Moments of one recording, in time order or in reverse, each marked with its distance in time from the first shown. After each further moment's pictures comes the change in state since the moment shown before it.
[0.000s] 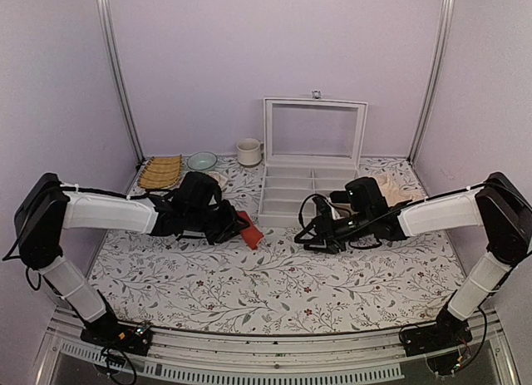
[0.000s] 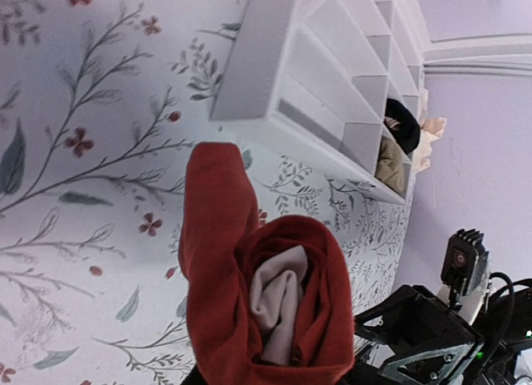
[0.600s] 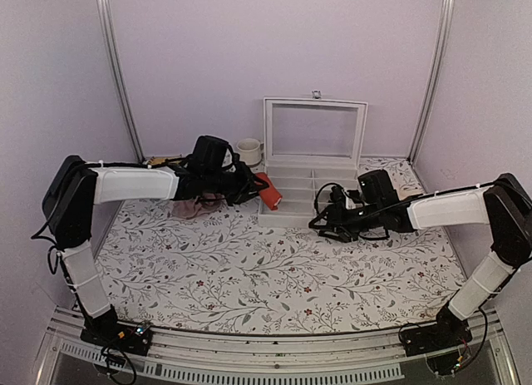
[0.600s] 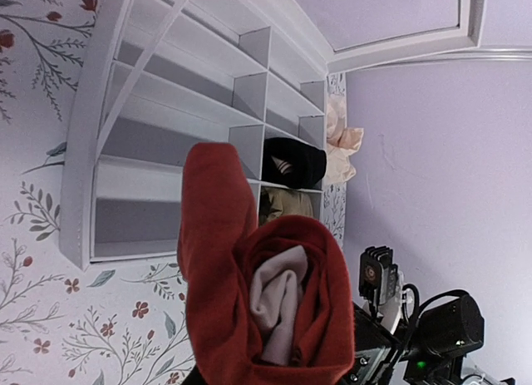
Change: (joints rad) left arm 0.119 0.229 0.409 -0.006 0.210 0.167; right arm -0.098 -0.030 0.016 -0.073 0.130 0.006
